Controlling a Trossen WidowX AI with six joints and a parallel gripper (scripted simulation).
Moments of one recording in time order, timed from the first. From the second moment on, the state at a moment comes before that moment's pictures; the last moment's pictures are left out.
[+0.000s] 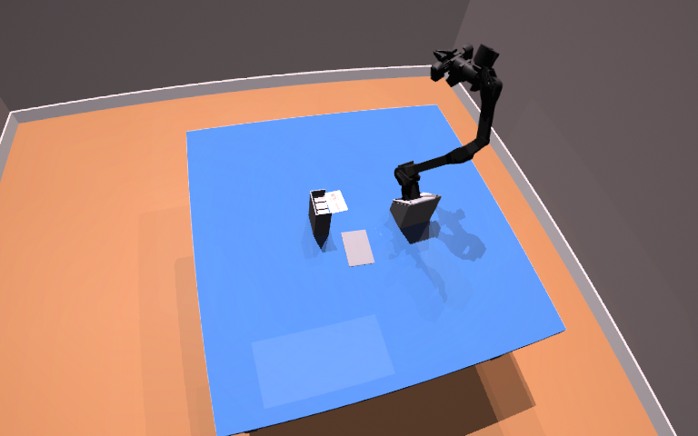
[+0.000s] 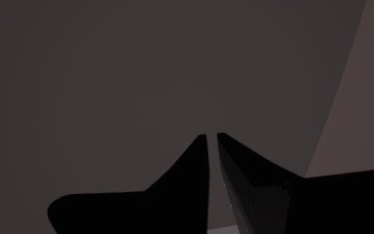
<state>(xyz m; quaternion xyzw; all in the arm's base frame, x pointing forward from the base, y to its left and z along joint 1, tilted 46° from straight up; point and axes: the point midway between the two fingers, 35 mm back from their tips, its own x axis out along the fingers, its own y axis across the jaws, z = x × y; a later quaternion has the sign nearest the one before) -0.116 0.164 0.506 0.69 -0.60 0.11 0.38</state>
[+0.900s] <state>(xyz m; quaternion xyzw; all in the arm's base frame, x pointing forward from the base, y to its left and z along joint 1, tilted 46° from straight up) -0.019 -0.044 0.531 0.68 -0.47 -0.20 0.53</state>
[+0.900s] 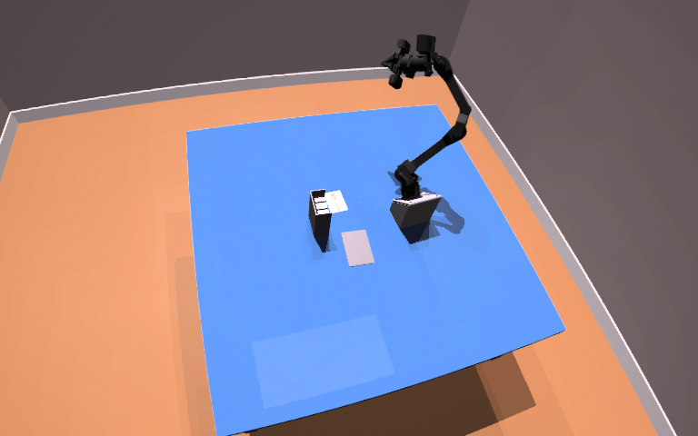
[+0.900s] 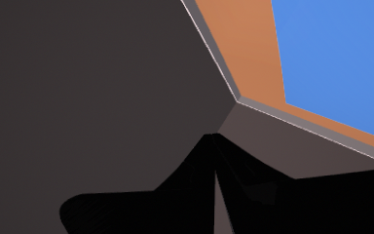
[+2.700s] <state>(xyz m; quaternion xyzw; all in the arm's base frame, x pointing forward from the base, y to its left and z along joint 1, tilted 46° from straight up) 0.317 -0.080 0.287 0.12 0.15 -0.36 0.91</state>
